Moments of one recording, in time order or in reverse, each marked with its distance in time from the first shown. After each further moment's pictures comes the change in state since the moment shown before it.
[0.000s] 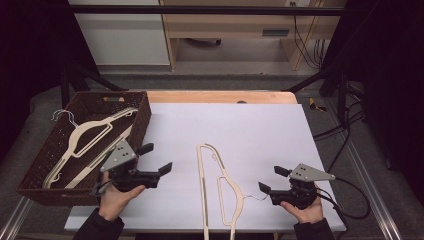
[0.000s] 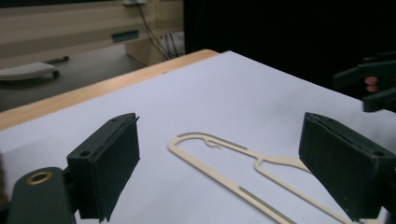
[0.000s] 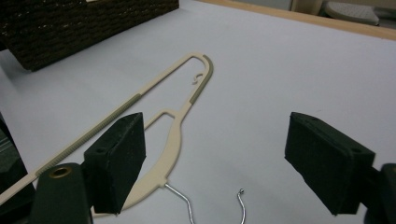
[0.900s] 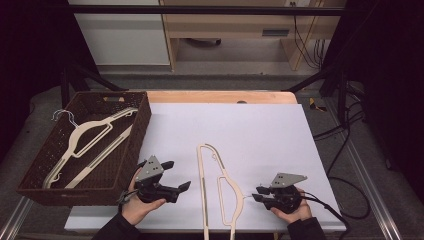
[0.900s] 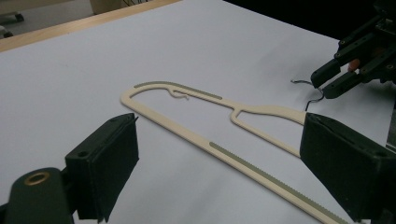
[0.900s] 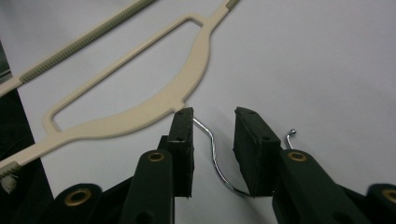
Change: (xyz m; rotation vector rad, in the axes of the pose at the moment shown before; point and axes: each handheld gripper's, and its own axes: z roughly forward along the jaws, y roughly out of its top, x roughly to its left) left arm -0.020 -0.046 0.045 0.148 -0.074 0.002; right arm 0.002 -0.037 0.039 0.272 0.126 -0.074
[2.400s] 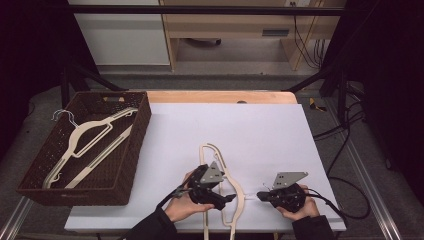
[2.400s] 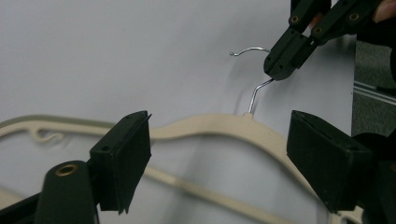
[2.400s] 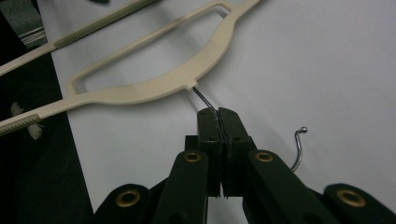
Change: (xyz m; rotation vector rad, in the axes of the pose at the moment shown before) left arm -0.071 0.031 0.104 0.188 -0.200 0.189; right arm -0.006 0.008 -0.013 0.072 0.085 -0.132
